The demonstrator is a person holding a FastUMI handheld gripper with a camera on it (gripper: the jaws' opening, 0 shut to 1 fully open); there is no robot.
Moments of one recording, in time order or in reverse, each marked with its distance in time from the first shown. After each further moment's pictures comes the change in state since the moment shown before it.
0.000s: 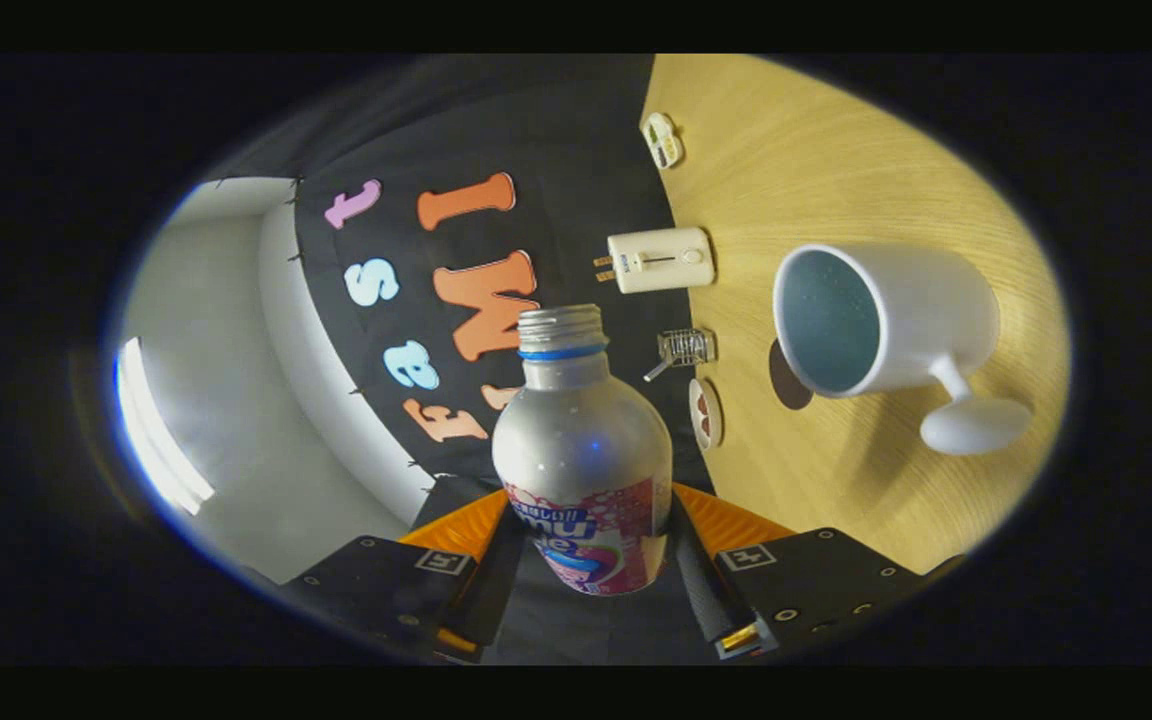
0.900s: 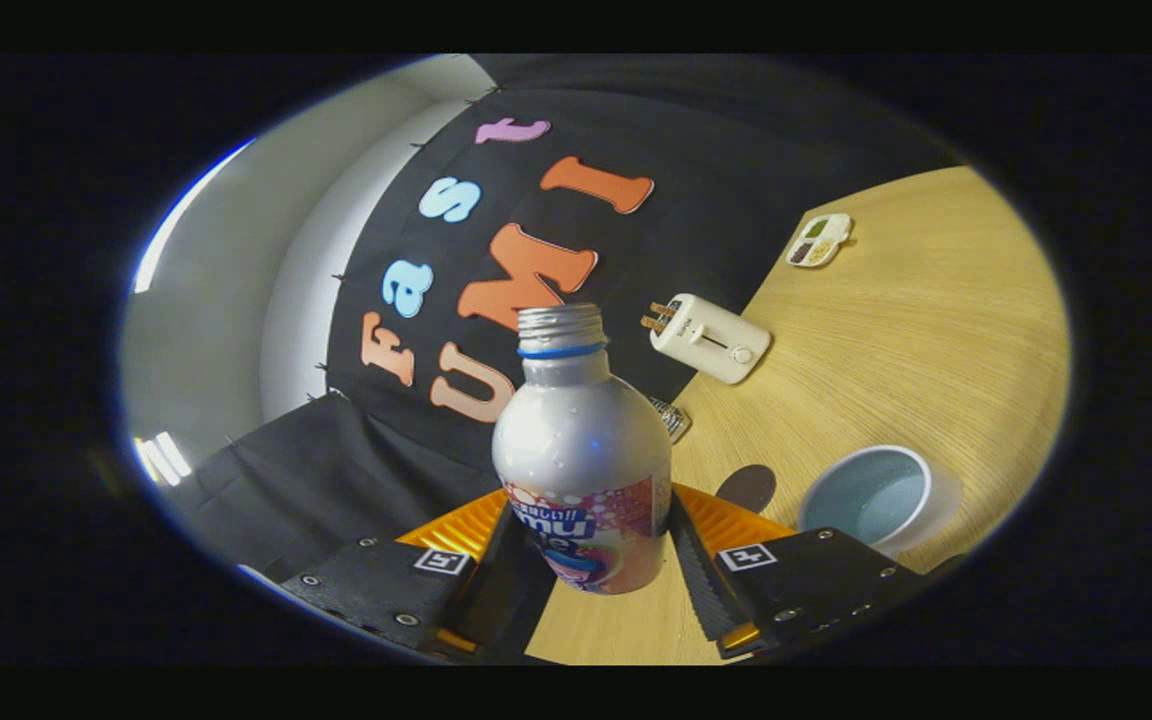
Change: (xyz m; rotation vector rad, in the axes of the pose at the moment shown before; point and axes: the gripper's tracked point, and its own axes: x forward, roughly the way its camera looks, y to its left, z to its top) arm 0.023 0.011 0.031 -0.665 -0.084 -0.148
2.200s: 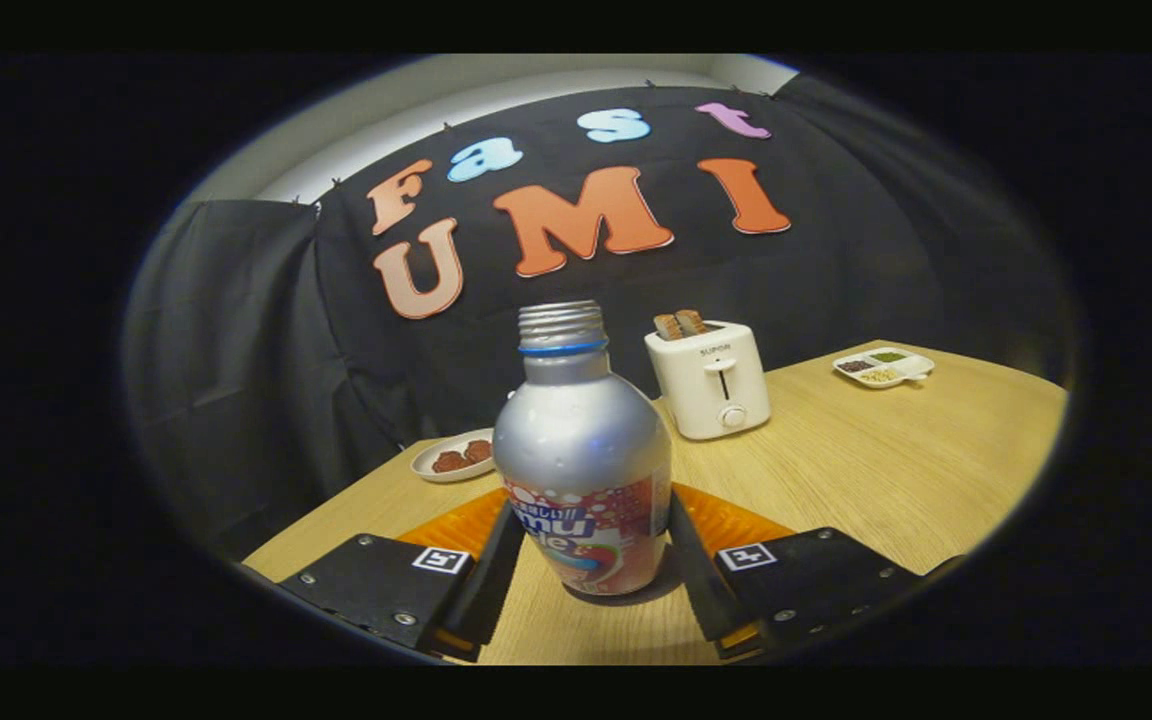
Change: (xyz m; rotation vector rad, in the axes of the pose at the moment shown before) arm 0.146 -0.059 -0.041 -0.690 -0.004 -0.244
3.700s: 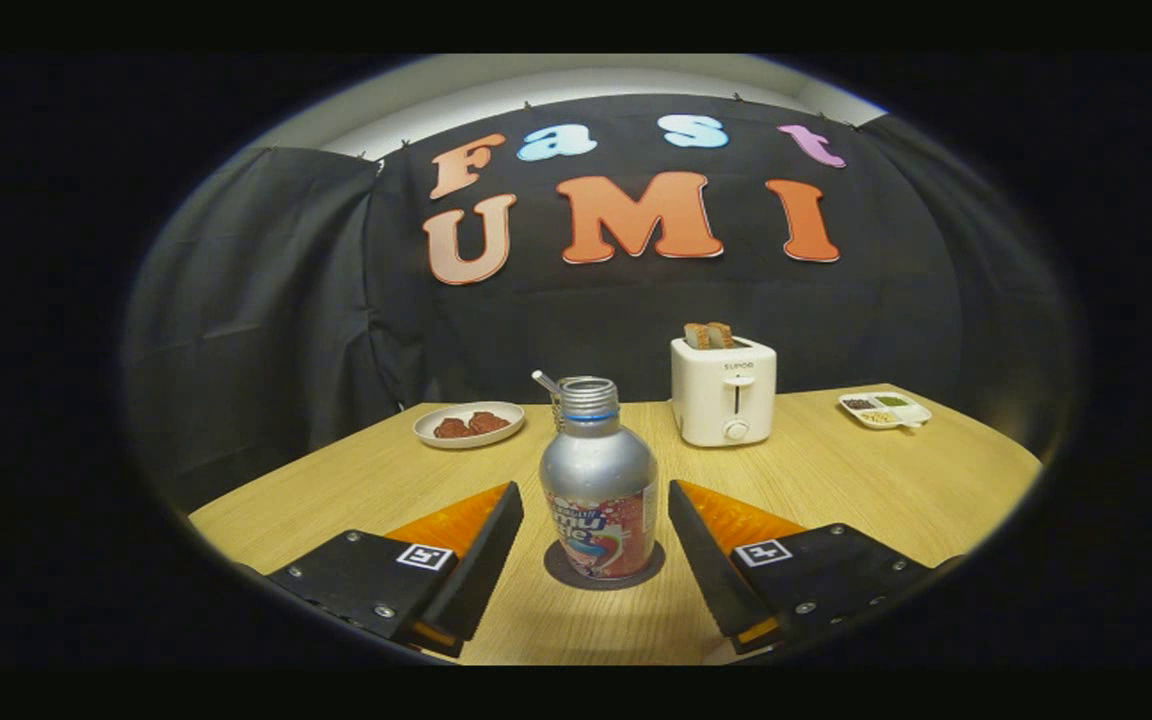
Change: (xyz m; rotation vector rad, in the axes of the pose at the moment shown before) arm -0.031 0.015 0.007 -0.221 -0.008 0.031
